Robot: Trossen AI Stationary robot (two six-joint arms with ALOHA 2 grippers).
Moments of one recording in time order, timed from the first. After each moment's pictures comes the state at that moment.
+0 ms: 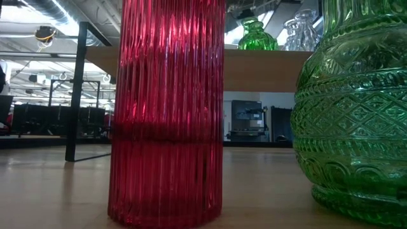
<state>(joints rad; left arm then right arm) 0.10 1.58 2.36 -1.26 -0.13 -0.25 0.04 1.64 1.88 -0.56 -0.02 0.15</state>
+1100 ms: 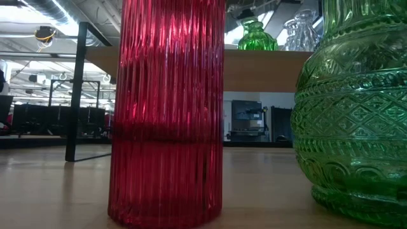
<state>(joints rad) 0.10 1.45 2.36 -1.33 -0.31 -0.11 0.81 1.48 1.44 -0.53 1.53 0.77</state>
